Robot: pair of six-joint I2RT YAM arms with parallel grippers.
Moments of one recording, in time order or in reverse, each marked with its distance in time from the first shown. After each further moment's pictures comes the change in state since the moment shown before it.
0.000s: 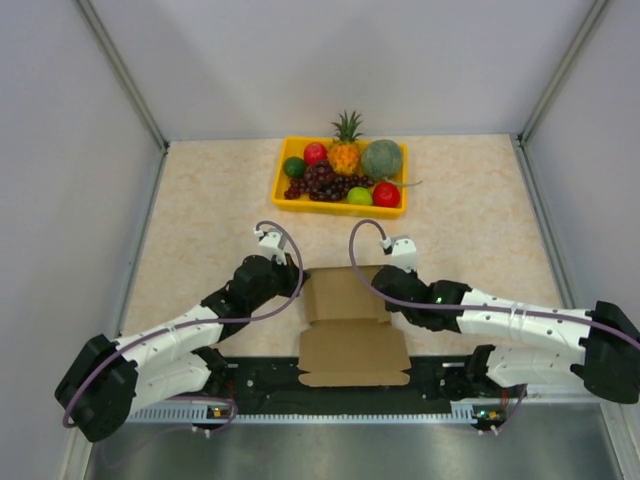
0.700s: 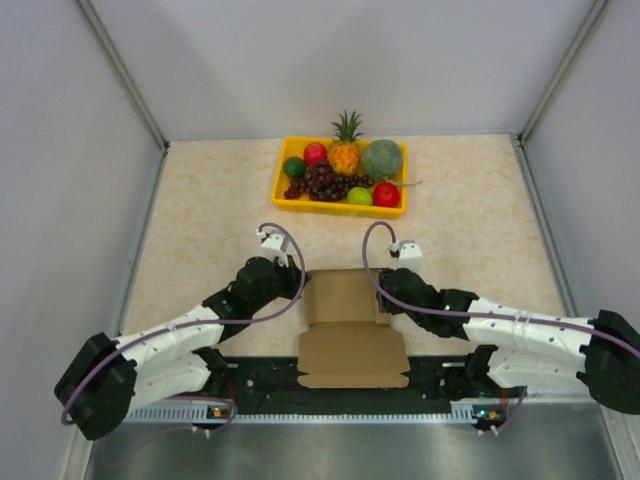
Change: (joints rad) left arm -0.017 0.002 0.001 -0.008 -0.015 0.003; right arm -0.060 -0.084 -0.160 0.217 -0.106 0.001
